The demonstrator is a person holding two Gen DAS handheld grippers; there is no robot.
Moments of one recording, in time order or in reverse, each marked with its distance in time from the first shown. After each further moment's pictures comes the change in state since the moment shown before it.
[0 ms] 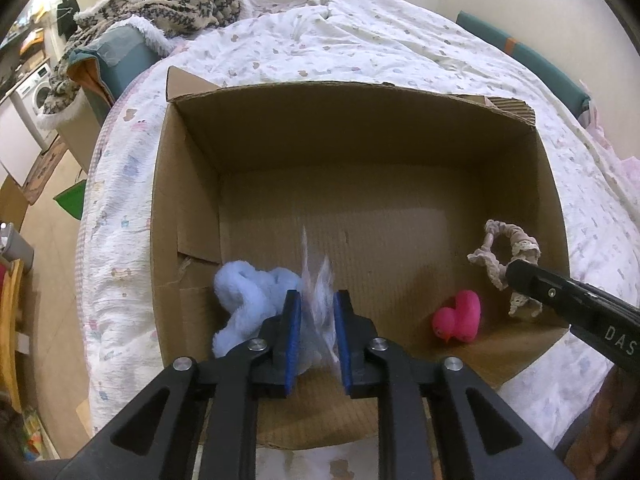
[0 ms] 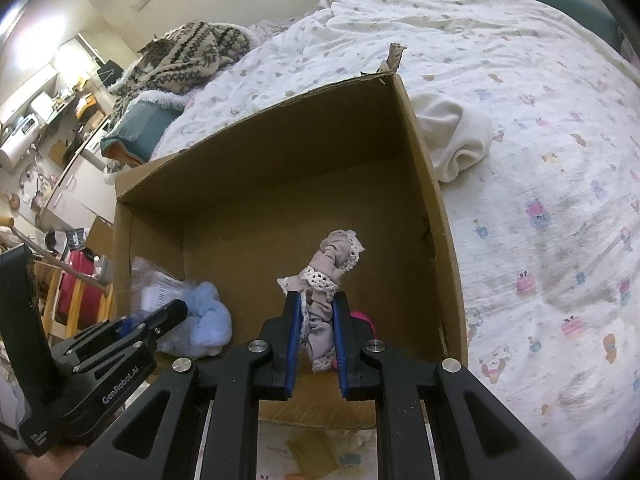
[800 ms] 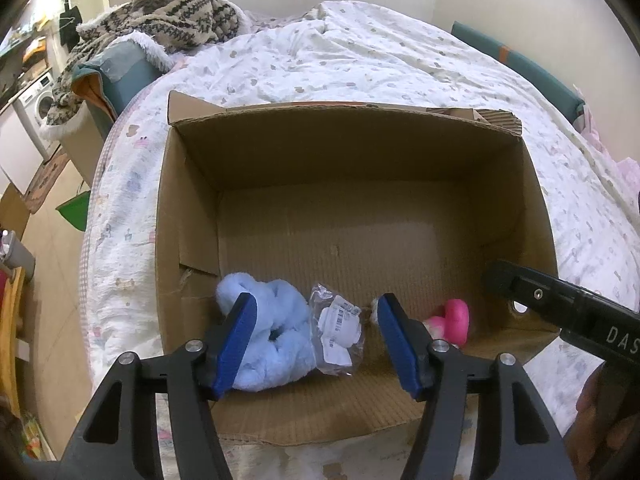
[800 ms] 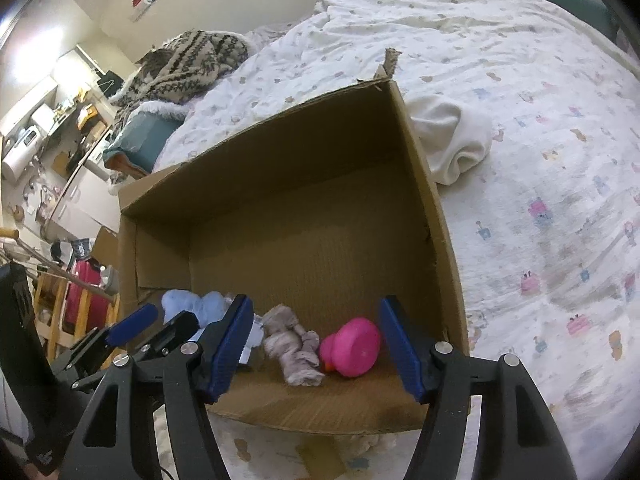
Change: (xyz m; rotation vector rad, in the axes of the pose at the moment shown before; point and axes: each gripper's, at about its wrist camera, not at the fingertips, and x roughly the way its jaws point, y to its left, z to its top) left arm -0.013 -0.009 -0.003 0.007 -0.047 0.003; right arm 0.000 -0.006 0.002 0.040 -0.013 0.025
